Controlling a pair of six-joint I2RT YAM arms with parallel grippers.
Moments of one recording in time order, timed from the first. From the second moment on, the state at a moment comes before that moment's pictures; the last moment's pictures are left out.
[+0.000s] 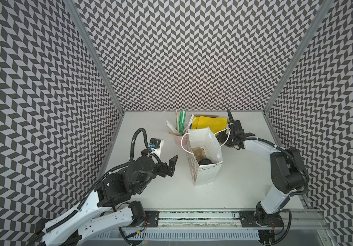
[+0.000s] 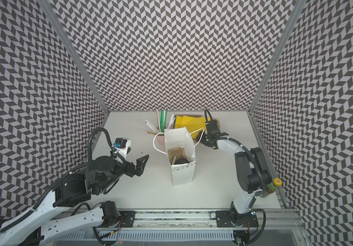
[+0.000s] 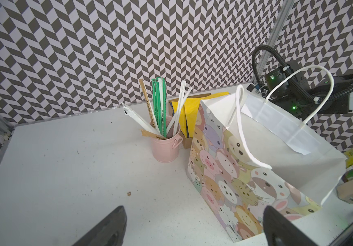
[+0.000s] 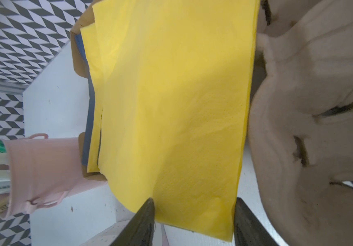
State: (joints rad) left arm -1.05 0.70 1.01 -0.74 -0.52 -0.34; right arm 0.28 1.74 1.13 -0.26 -0.17 0.67
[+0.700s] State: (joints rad) left arm -1.05 0.70 1.01 -0.74 -0.52 -0.34; right arm 0.28 1.75 1.13 -0.24 -0.18 0.67
